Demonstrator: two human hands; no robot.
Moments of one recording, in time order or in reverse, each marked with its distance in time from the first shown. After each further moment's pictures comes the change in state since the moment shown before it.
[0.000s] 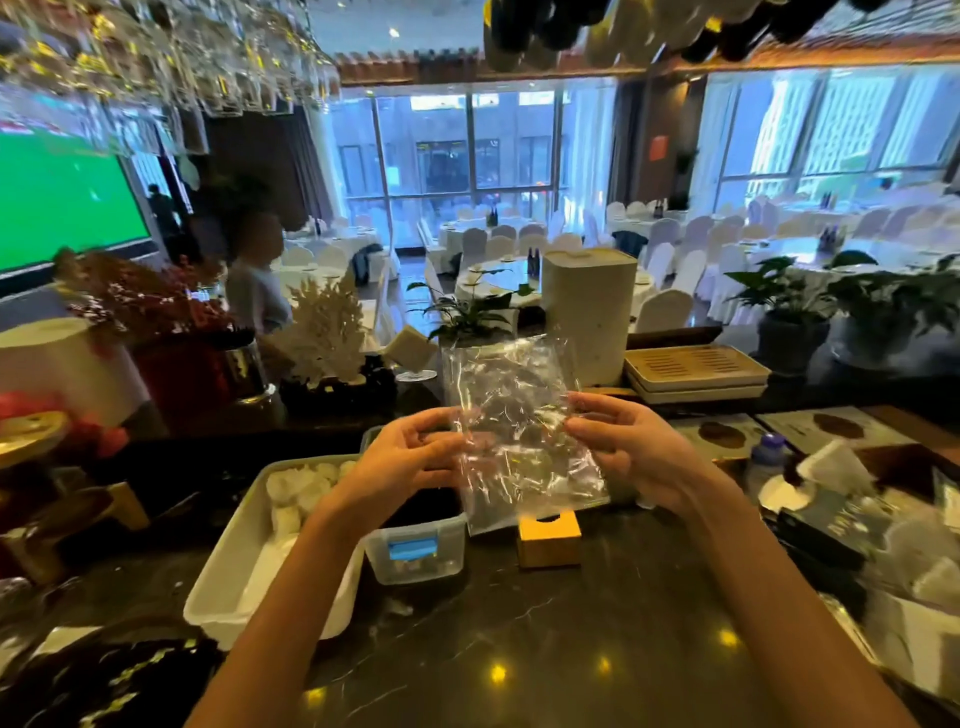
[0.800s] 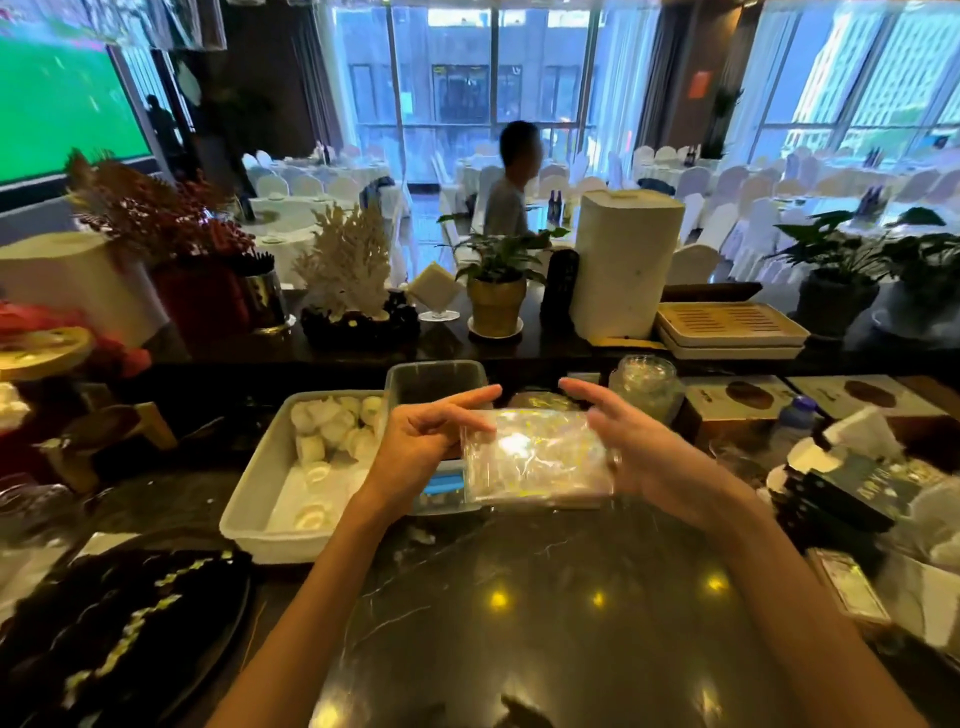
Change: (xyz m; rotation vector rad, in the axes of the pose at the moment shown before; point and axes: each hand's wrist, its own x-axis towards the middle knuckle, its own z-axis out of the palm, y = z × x) left_hand -0.045 -0.042 -0.021 0.132 0.197 0.262; right_hand -0.021 0.043 0.063 -0.254 -0.106 0.128
